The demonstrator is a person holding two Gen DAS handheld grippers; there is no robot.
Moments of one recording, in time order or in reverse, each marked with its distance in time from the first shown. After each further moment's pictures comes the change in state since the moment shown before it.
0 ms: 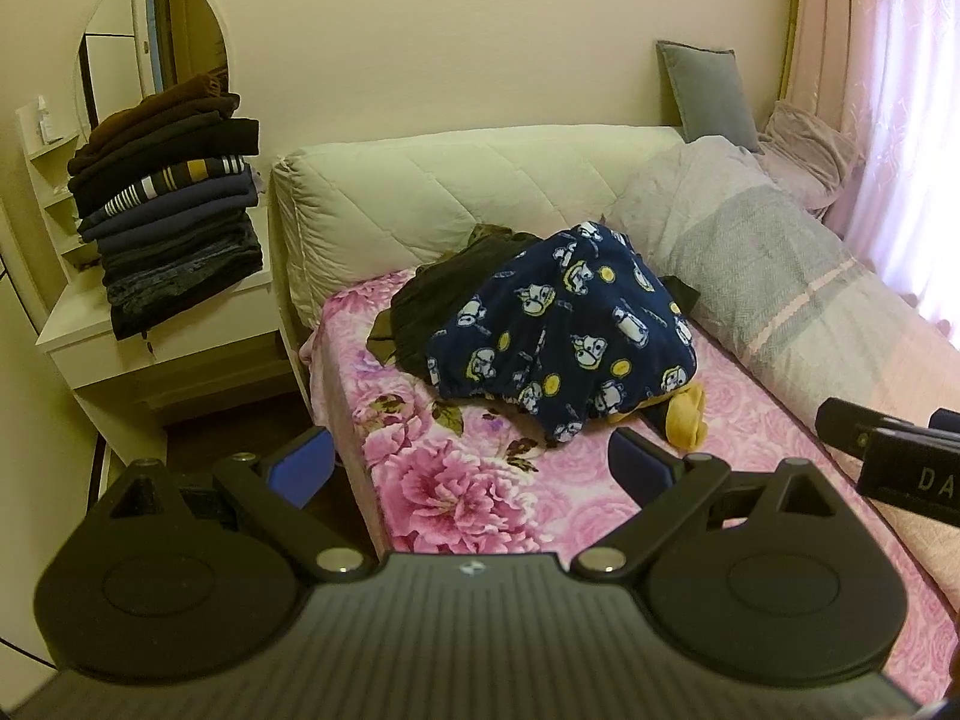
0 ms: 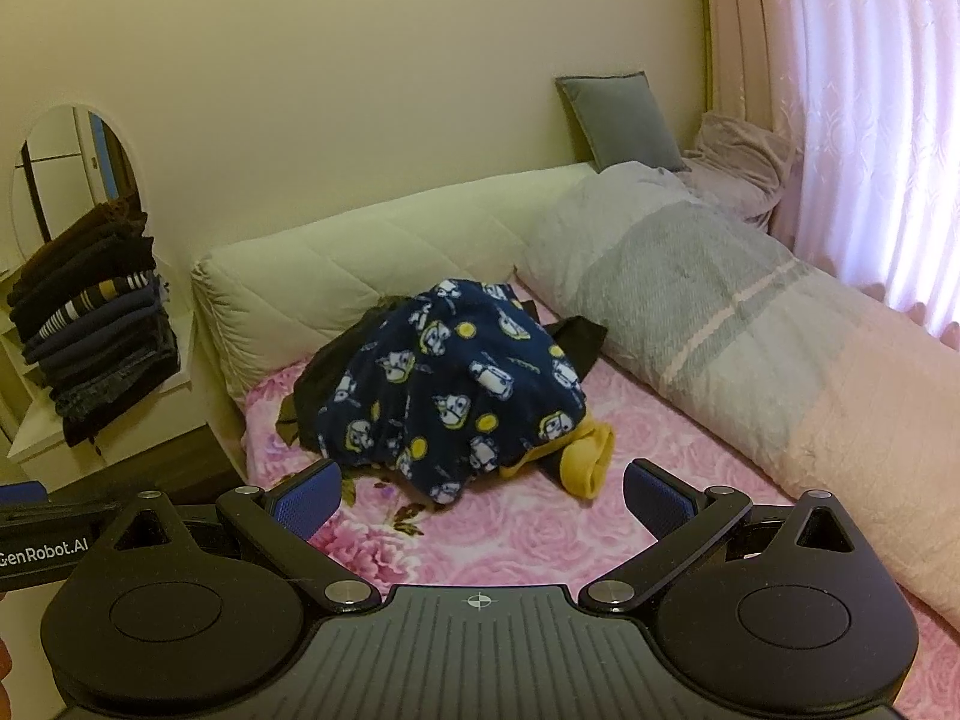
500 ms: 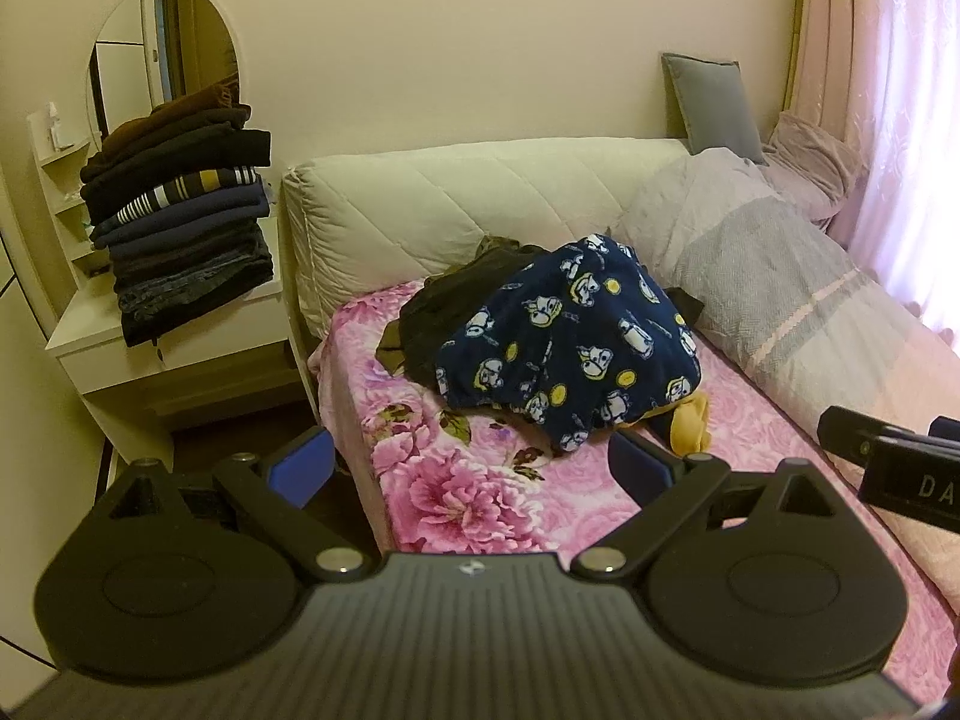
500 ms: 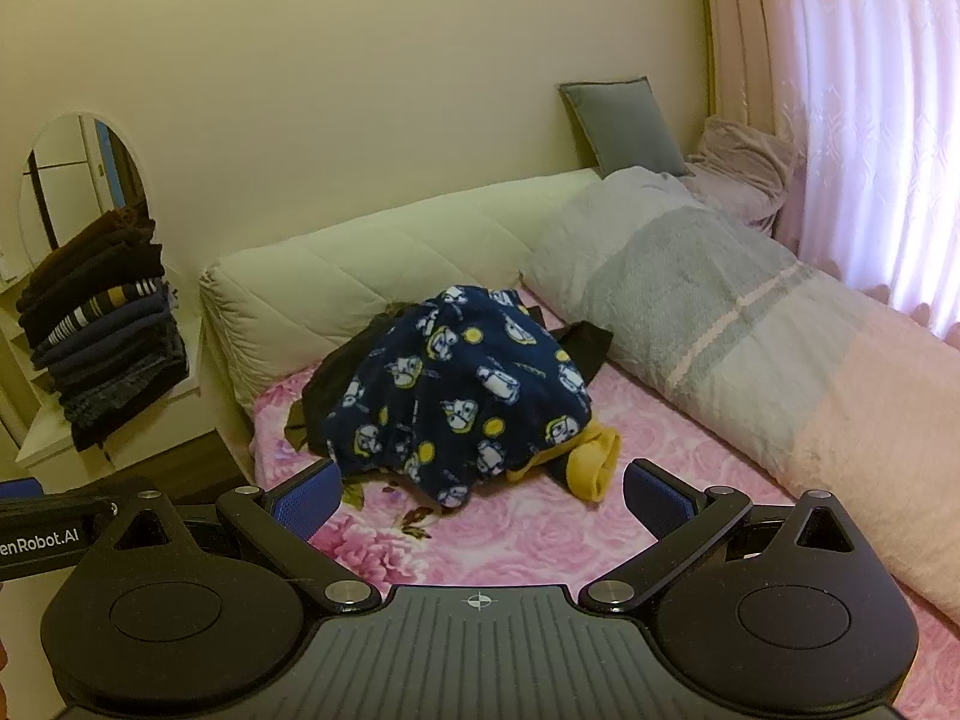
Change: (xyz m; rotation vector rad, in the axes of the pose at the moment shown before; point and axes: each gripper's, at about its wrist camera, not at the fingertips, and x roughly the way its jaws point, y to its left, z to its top) left arm -0.013 0.003 0.000 -0.003 -0.024 0.014; right arm -0.009 0.001 -0.003 0.004 -0.020 0.017
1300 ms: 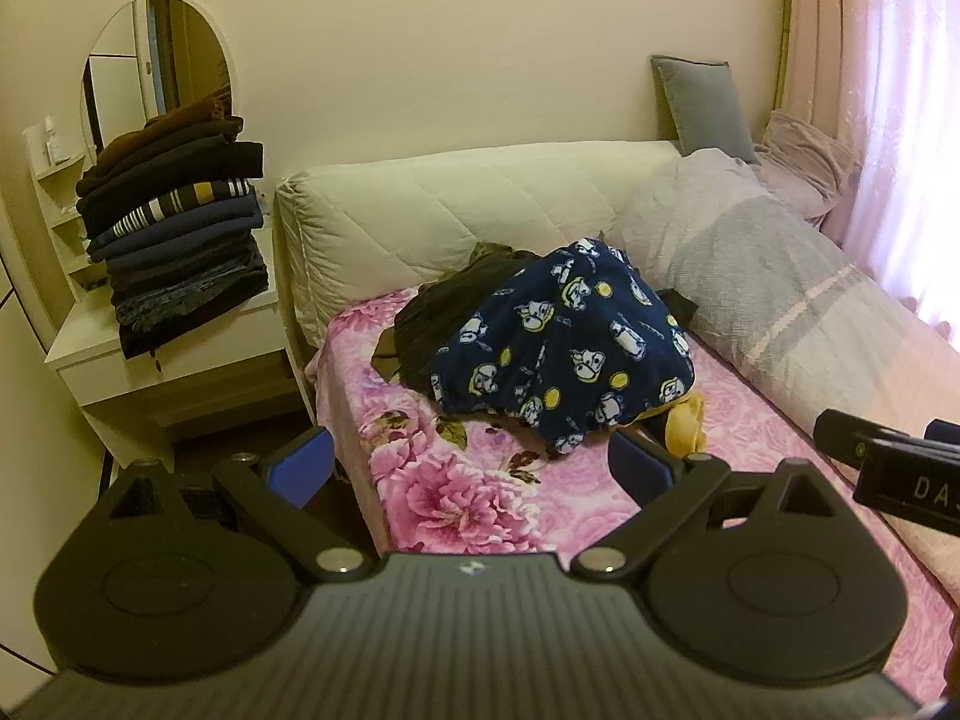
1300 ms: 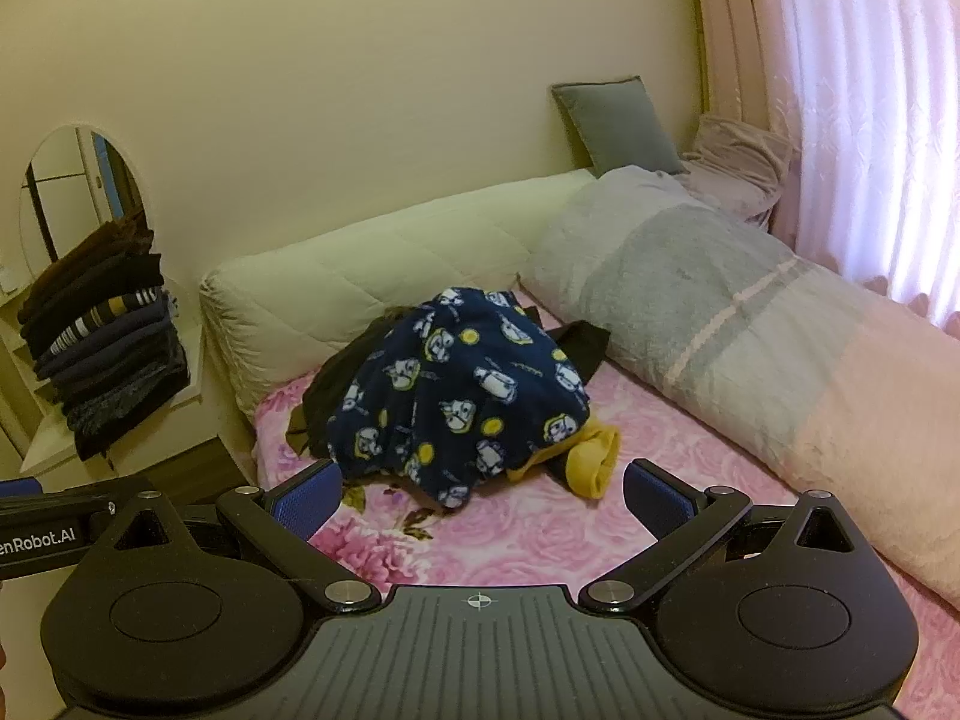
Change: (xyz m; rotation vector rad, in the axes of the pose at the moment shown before) left arm -0.005 -0.008 0.001 0.021 -0.012 -0.004; right arm -0.003 -0.008 -0.011 0.024 -0.011 0.004
